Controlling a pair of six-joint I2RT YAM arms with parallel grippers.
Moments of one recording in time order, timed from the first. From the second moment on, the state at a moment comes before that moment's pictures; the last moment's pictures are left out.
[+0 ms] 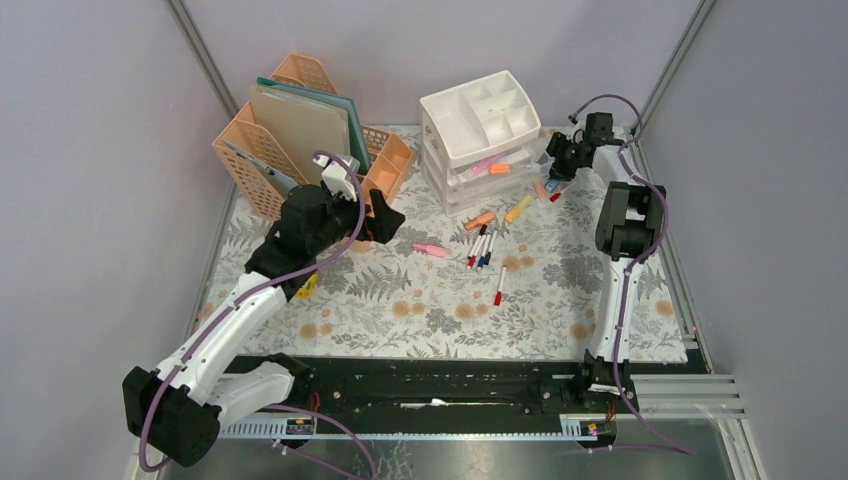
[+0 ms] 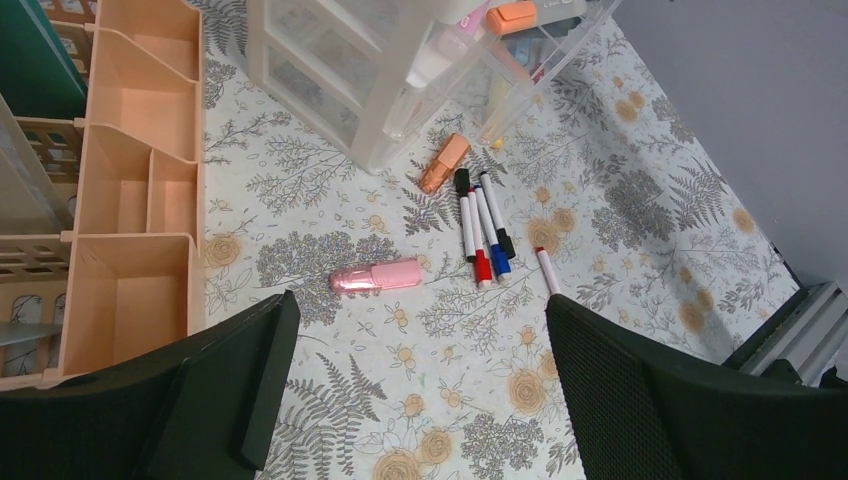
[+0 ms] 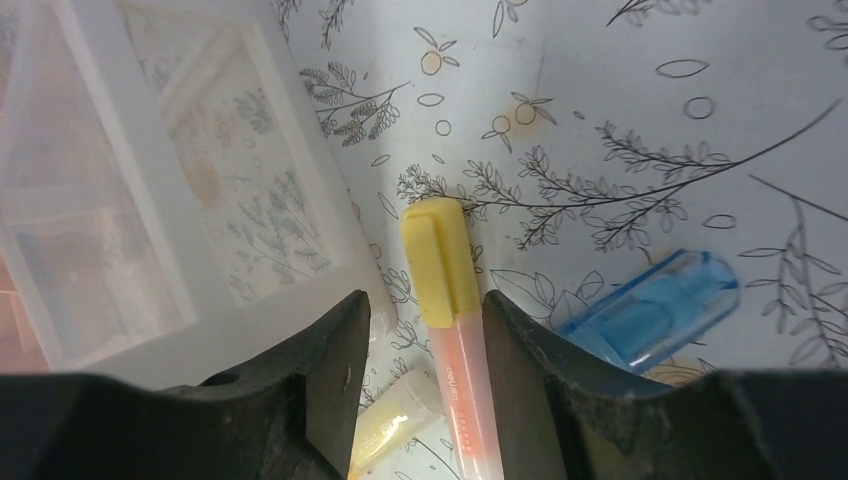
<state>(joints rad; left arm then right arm) -0.46 1.02 0.89 -0.16 0.20 -0.31 -0.11 2.46 2.05 -0.51 -0.55 0.28</state>
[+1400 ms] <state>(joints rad) -0.43 1.03 0.87 -0.14 0.28 -0.35 -0.07 2.13 1.55 -0.52 -0.30 -0.02</state>
